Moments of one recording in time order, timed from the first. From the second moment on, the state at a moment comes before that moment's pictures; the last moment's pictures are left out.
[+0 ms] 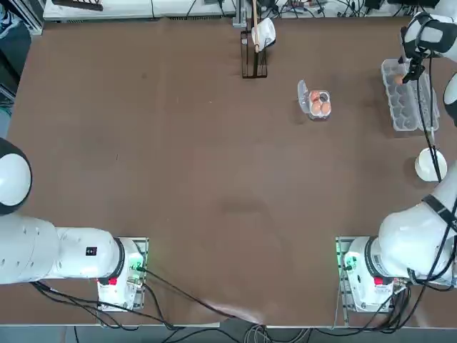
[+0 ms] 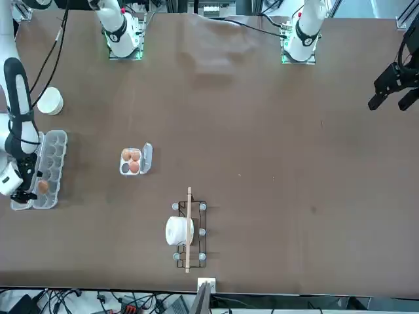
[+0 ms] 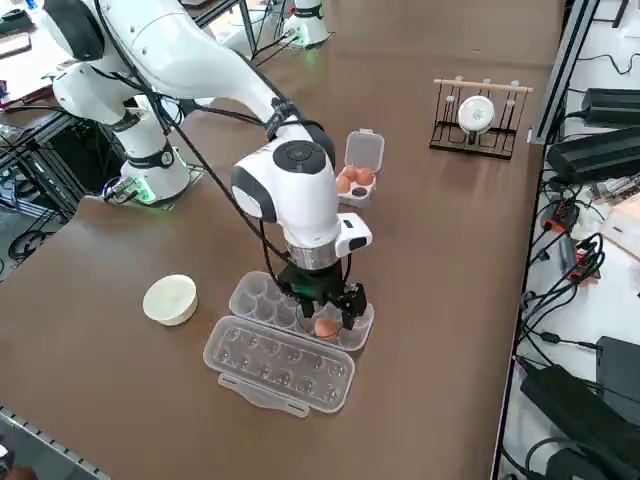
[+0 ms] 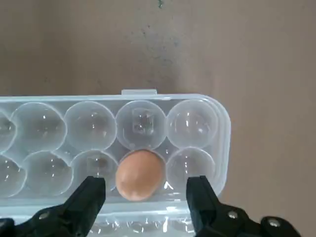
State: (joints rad) arm -0.35 0.70 -0.03 -1.57 -0.09 2.36 -1.91
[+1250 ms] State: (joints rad) arm -0.36 0.75 -0.03 -1.53 -0.08 2.36 -1.92
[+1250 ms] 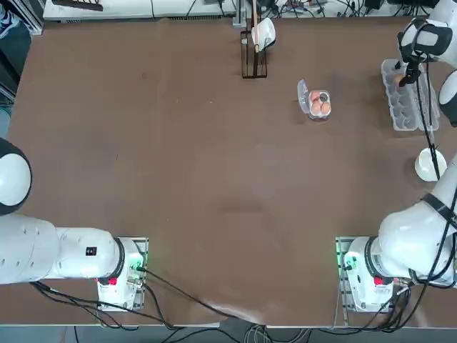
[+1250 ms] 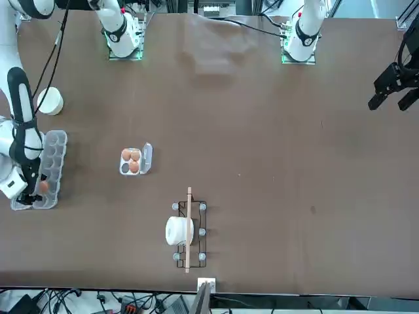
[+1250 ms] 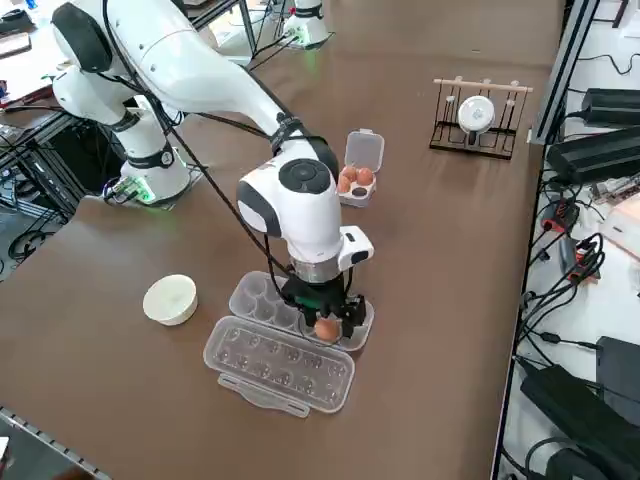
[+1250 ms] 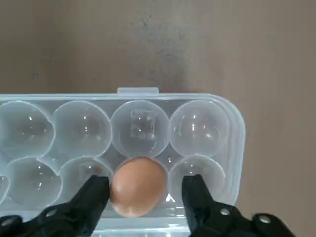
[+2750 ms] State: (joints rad) arm -0.37 0.70 -0.02 -1.49 -0.01 2.20 -1.93
